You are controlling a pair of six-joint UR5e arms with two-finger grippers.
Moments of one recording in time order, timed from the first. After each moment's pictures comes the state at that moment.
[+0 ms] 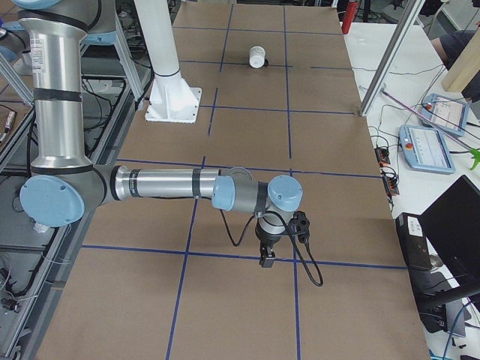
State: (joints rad) left arm -1.51 -1.62 -1.60 -1.75 -2.36 -0.09; right arm 1.54 -1.59 1.63 -1.72 2.27 -0.15
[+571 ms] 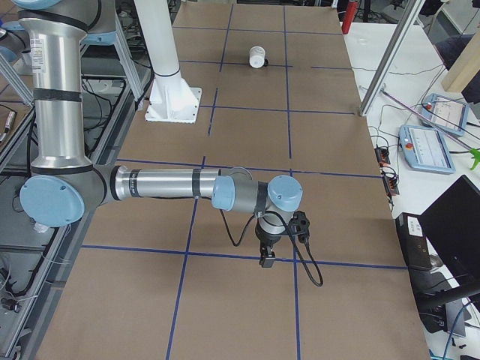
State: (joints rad) left arm -1.52 -1.59 -1.62 -1.77 -2.39 -0.09; right arm 1.54 -1.59 1.63 -1.72 2.27 -0.15
